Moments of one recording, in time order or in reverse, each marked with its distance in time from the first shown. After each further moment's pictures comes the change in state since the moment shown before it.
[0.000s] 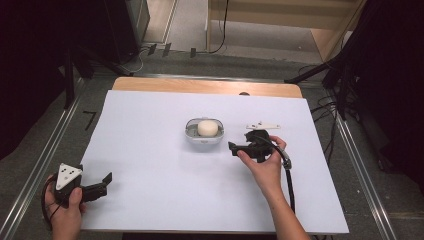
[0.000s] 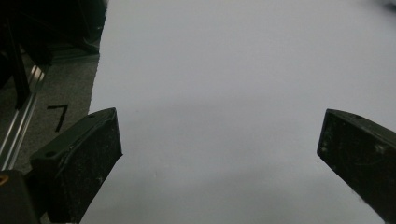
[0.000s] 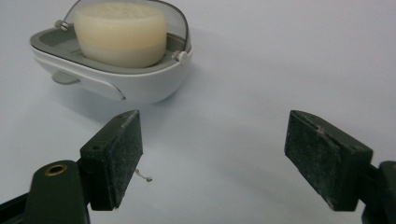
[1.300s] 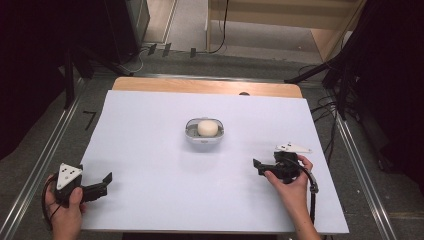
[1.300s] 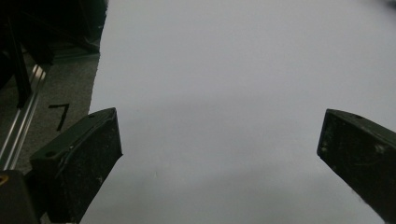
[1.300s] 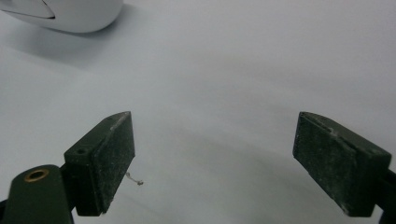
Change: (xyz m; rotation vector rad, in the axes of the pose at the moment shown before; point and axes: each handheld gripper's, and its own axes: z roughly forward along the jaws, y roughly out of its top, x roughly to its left) left arm 0.000 0.000 0.000 0.007 0.008 0.006; right arm -0.054 -0.067 -0.038 -0.026 -0.032 0.040
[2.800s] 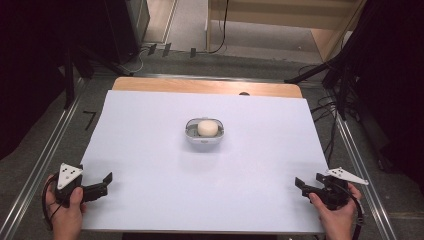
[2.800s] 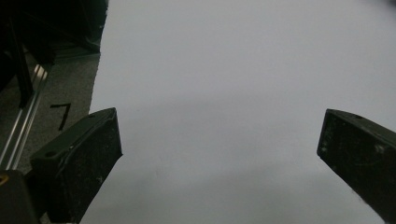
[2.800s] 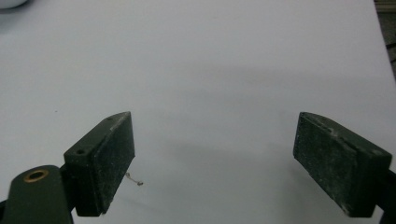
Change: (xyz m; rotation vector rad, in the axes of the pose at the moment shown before) left arm -0.001 0.000 0.000 0.005 0.004 0.004; right arm -0.083 -0.071 -0.078 -0.051 -0.094 0.130
